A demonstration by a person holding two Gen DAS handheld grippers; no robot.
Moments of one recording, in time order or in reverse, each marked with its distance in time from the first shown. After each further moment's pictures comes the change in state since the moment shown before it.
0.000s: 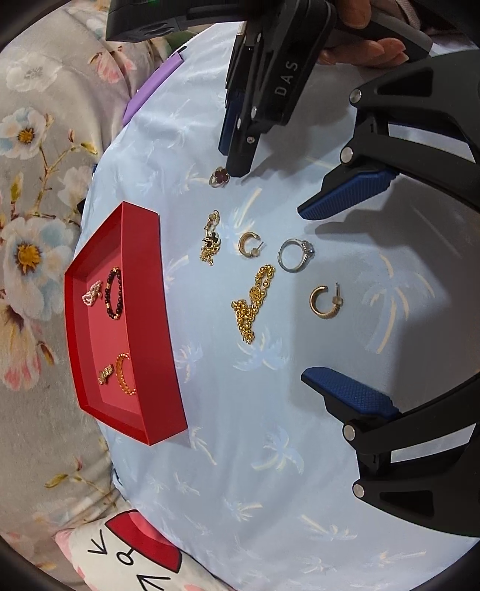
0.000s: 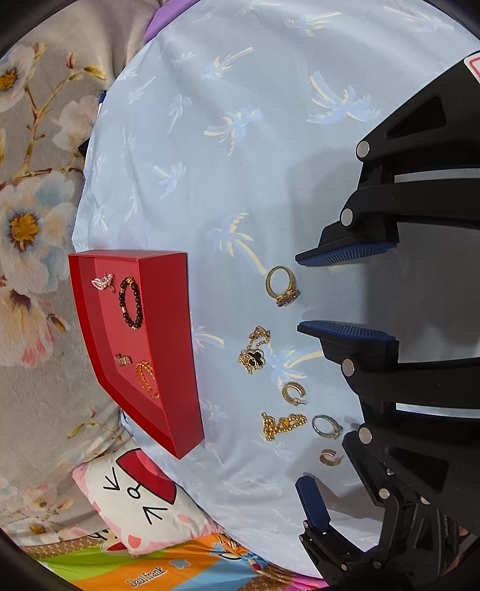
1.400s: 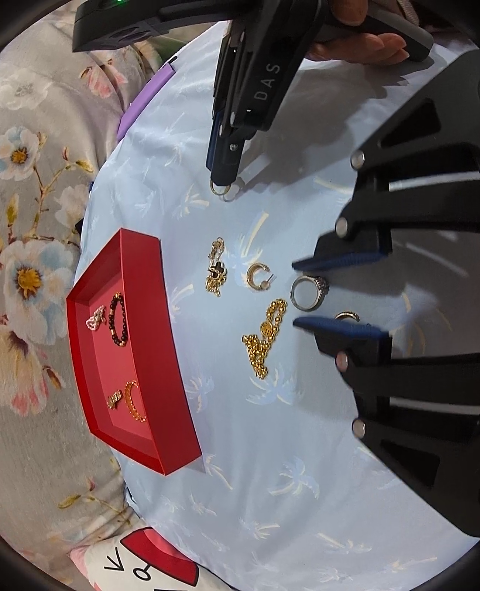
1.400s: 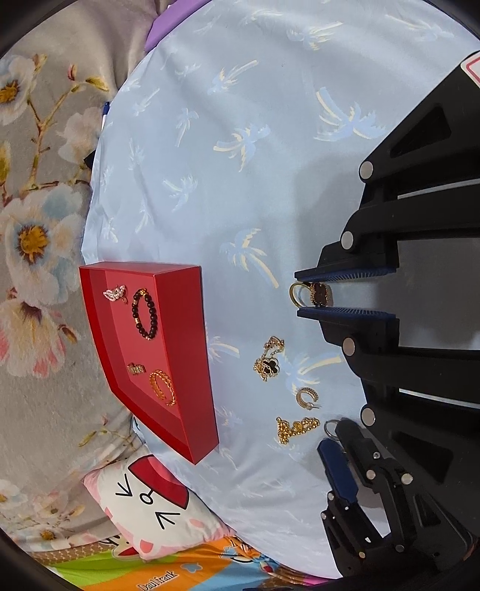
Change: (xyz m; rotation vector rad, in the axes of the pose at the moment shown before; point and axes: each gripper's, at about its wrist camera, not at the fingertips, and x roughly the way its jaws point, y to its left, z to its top) left arm 0.004 -0.021 0.005 0.055 -0.016 -0.036; right arm -0.009 -0.008 0.007 0.028 -0.028 -0.013
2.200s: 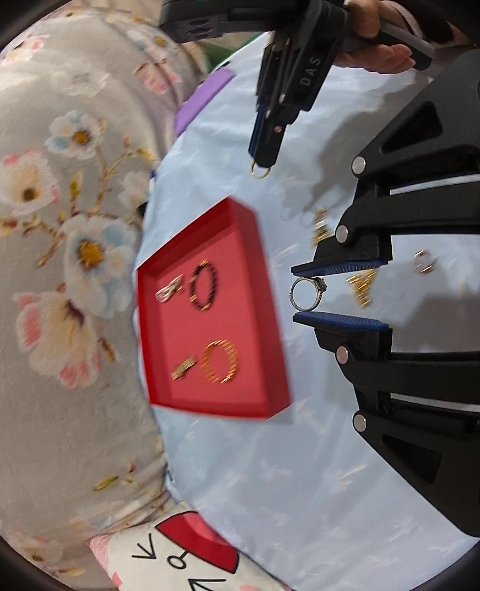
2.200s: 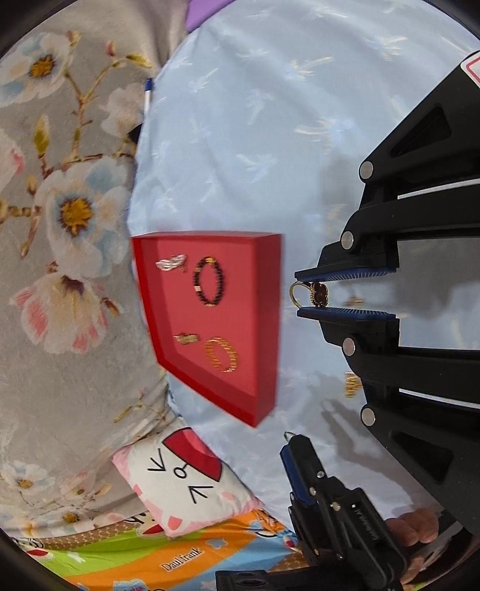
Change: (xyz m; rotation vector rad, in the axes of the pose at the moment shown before) left arm -0.040 0.060 0.079 -0.049 -0.130 -0.011; right arm -0.021 0.014 0.069 -0.018 -0.087 0.094
